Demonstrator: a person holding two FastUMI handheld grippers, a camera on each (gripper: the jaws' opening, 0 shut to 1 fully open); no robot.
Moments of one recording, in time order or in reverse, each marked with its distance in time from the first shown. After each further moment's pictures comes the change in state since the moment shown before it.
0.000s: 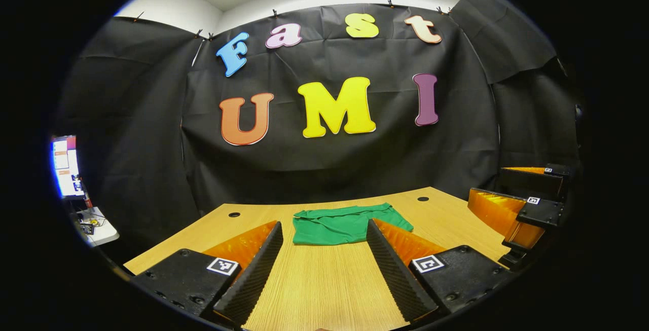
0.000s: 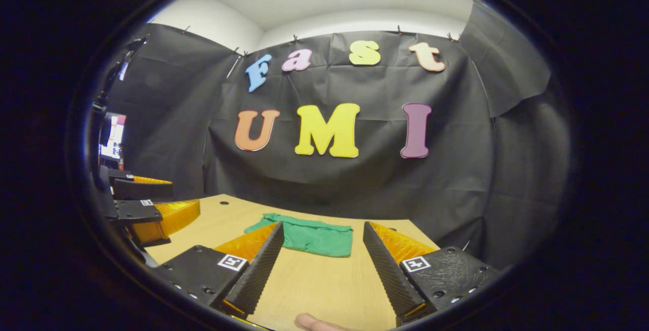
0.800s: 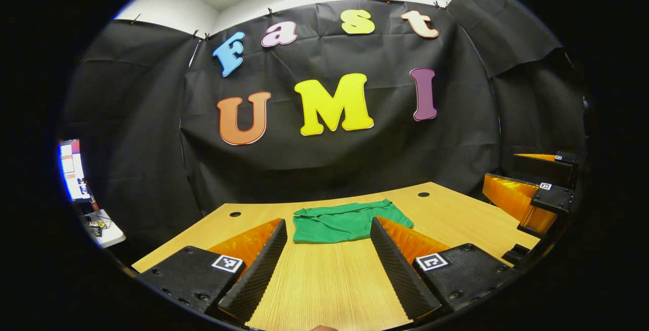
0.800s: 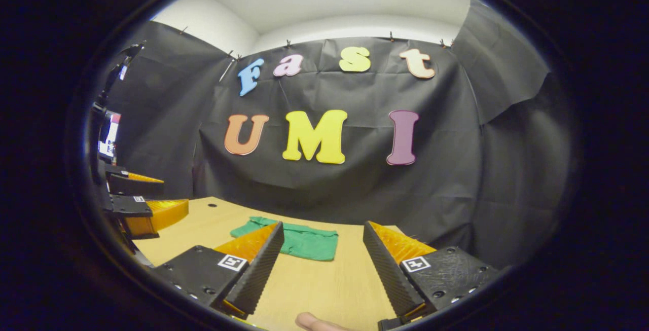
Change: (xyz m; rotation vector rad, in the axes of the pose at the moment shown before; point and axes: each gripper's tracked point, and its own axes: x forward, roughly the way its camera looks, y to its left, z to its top) left arm 0.002 -0.009 -0.003 0.018 0.015 -0.019; right arm -0.007 -0.026 0.011 -0.016 -0.050 -0.048
